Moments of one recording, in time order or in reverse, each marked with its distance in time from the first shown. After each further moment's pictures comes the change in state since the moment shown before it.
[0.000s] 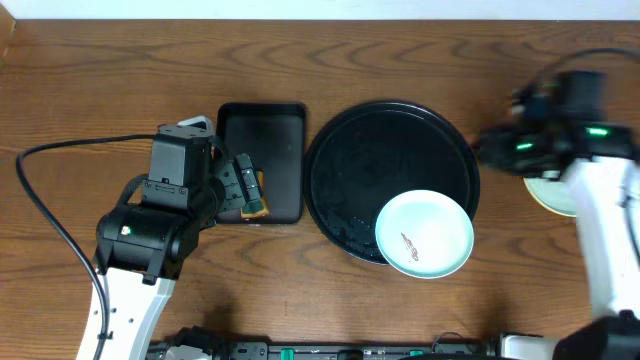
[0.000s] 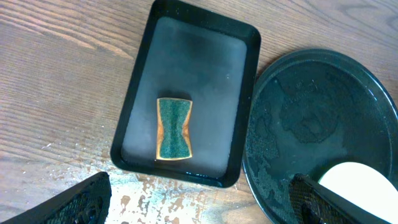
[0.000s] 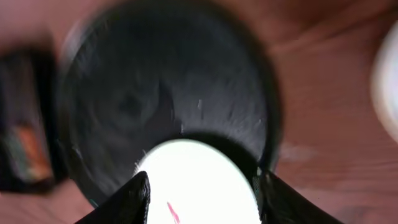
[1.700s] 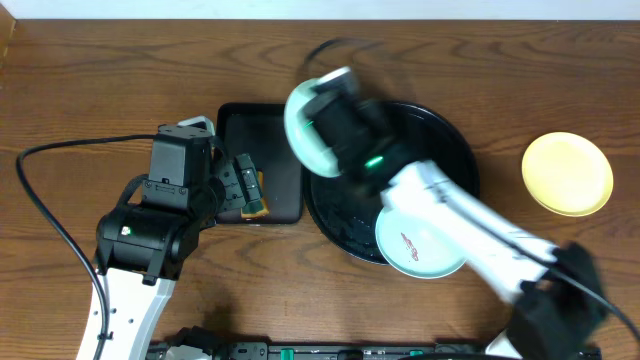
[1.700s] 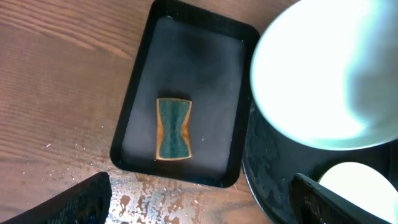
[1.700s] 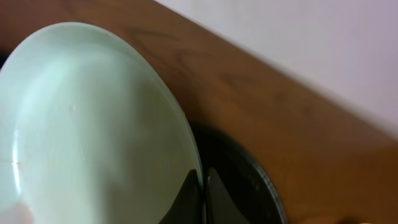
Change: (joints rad) left arm 0.000 -0.001 0.000 0.000 0.000 0.000; right arm 0.759 0.240 0.151 0.503 0.893 -0.094
